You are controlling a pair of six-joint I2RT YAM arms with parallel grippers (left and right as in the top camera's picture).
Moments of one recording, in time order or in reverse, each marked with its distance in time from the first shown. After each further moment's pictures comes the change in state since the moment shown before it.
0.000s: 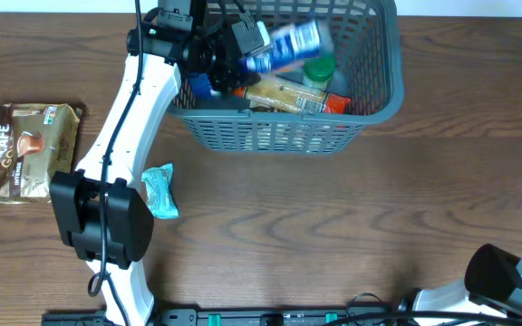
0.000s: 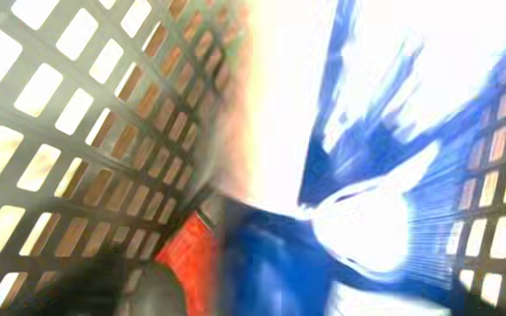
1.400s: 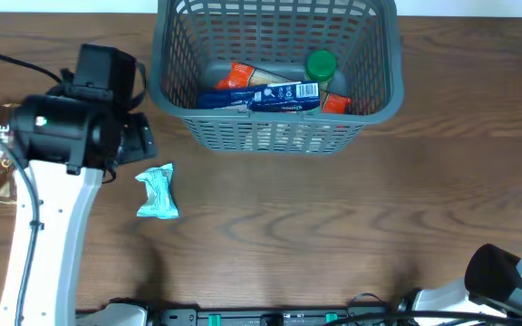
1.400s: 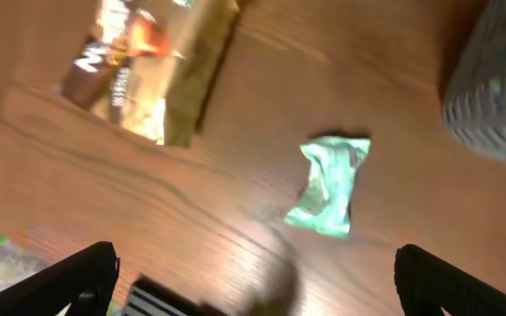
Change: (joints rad) left arm 0.080 -0.569 -0.220 -0.693 -0.907 -1.250; right arm 0.000 0.000 0.000 0.000 0.000 0.000
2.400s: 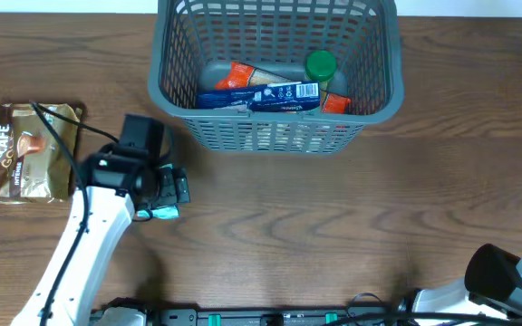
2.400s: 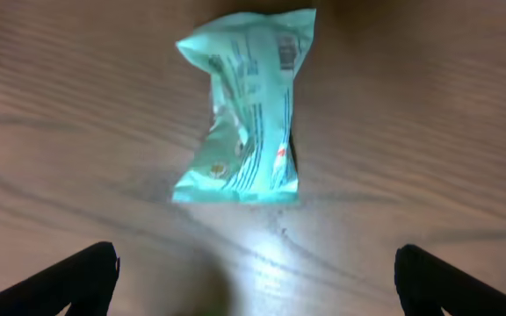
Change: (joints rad) left arm 0.001 -0.132 -0.726 0.493 0.275 0.043; right arm 0.000 0.000 0.000 0.000 0.000 0.000
